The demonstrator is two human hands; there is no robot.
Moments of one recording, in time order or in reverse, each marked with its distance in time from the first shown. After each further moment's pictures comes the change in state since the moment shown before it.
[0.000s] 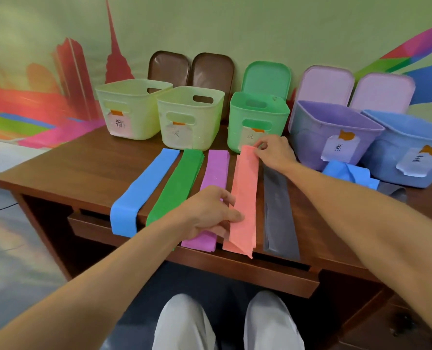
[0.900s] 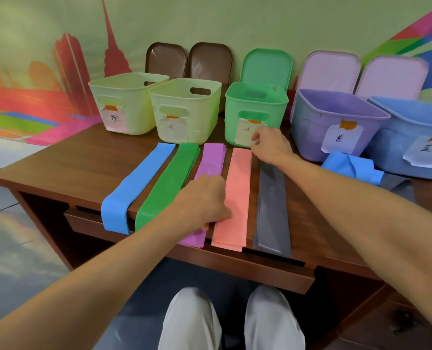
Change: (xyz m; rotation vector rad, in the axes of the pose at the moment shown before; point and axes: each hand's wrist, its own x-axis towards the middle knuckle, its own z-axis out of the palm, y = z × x) left_hand 0.019 0.010 0.016 0.929 0.305 0.096; right_hand 0.004 0.004 0.004 -0.121 -0.036 -0.029
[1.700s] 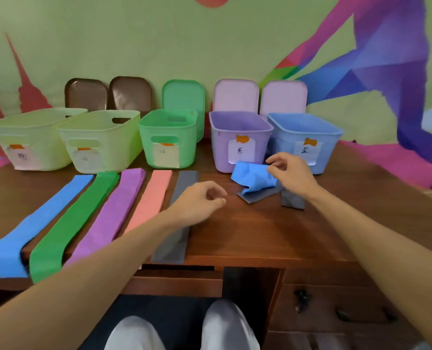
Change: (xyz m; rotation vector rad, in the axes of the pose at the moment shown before) left_hand 0.044 0.130 0.047 -0.418 0.092 0.350; right_hand -0.132 0.187 -0.124 0.358 0.184 0.181
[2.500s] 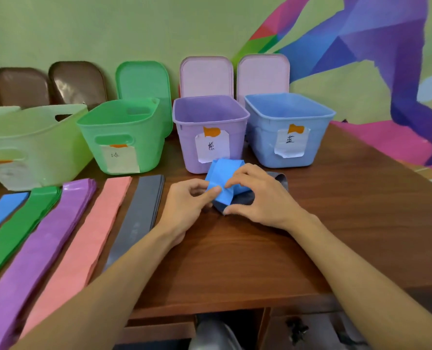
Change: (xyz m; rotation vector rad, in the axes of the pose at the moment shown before) left_hand 0.079 -0.004 0.070 -0.577 0.203 -0.048; right_hand -0.015 0.032 0.025 -0.122 -0.098 -0.487
